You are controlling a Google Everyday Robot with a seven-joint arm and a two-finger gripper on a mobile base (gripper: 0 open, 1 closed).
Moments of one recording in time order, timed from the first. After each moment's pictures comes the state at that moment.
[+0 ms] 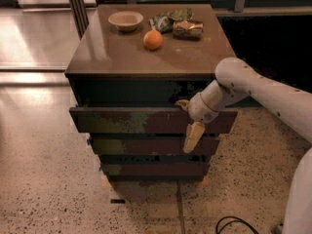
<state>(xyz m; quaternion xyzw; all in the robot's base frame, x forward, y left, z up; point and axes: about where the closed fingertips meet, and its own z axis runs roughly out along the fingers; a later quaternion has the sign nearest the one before) 0.593 -0.091 0.653 -0.70 0.64 0.23 0.21</state>
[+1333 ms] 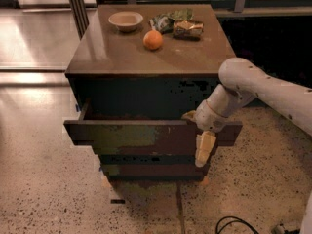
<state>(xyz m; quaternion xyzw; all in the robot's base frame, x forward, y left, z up) 0.530 -0.114 0.661 -0.70 0.66 0.24 0.12</state>
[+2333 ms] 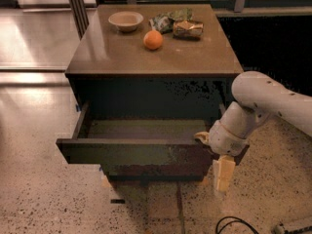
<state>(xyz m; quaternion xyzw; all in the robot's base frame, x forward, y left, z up) 0.431 -0.147 0.666 -0.71 0.65 0.26 0.06</state>
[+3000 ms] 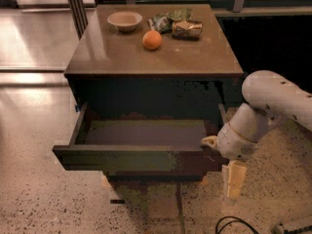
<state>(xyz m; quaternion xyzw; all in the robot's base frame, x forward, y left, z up) 0.407 -0.159 0.687 -0.70 0.66 0.26 0.06</state>
